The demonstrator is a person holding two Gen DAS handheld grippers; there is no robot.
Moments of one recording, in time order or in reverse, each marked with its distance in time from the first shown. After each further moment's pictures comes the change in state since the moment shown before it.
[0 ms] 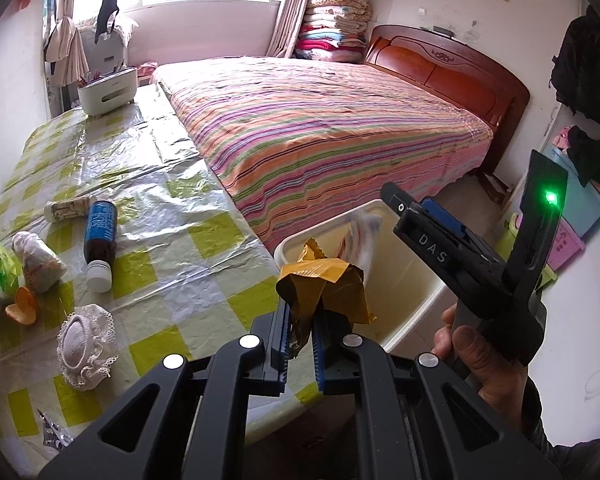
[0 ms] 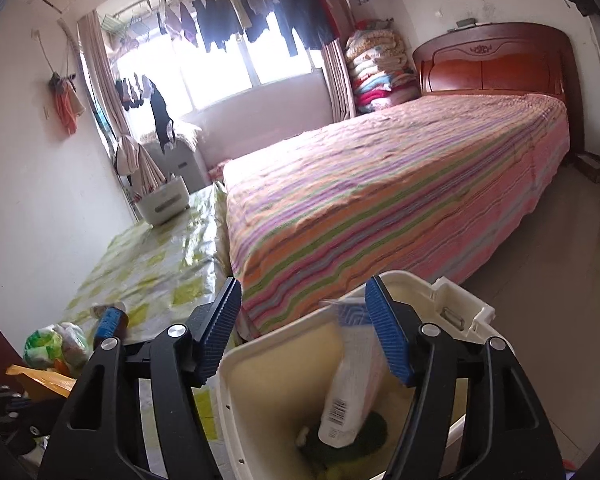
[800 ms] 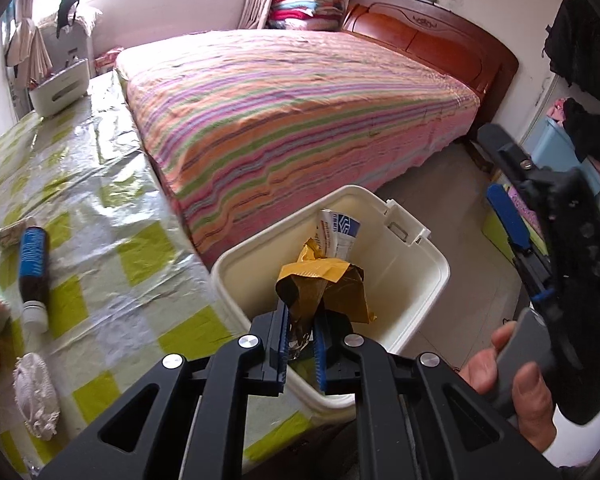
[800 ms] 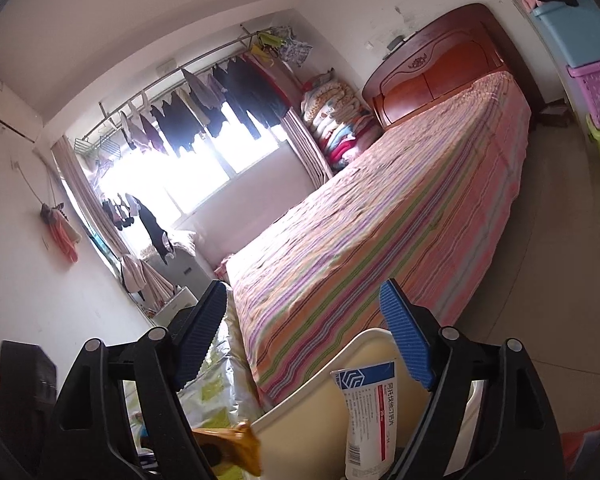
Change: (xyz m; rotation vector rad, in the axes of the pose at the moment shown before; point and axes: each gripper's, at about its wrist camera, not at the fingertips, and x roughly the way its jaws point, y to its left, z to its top) left arm 0.073 -0.045 0.033 0.067 0.126 -0.057; right arm -0.048 -0.065 0.017 0.324 -0.278 0.033
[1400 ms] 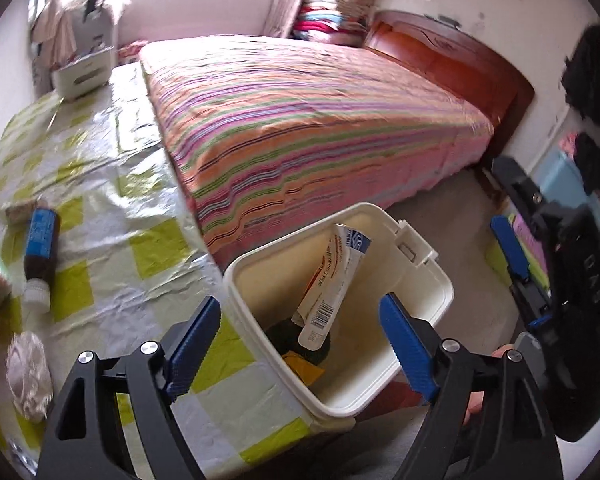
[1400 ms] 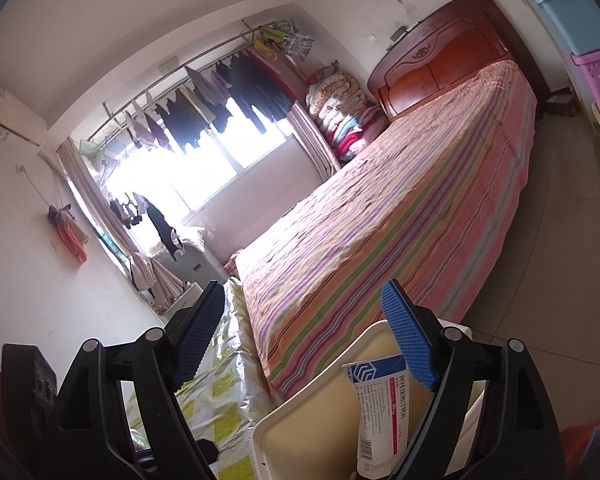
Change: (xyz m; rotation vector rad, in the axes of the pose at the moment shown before) left arm -0.014 0.020 -0.005 -0.134 -0.059 0.008; right arm 0.004 0.000 -0.007 0.014 0.029 0.037
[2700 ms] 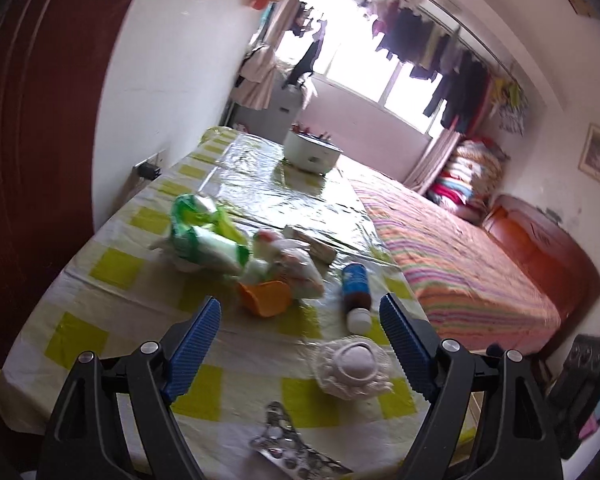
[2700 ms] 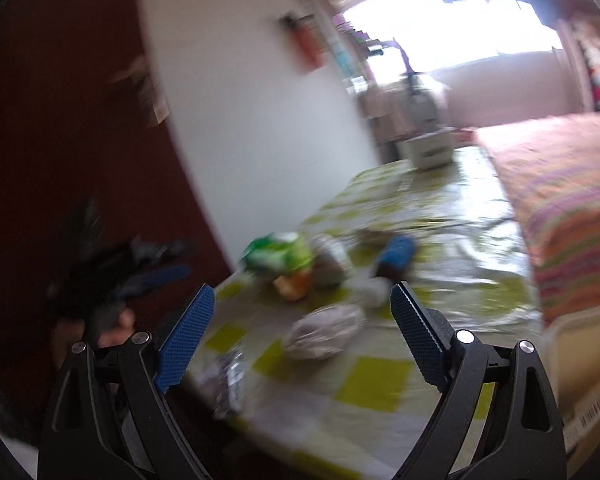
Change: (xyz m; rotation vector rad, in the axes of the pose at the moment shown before) left arm -0.199 0.248 -0.128 -0.470 -0.522 0.273; right arm -0.001 0.198 -0.149 -0.501 0.582 0.819
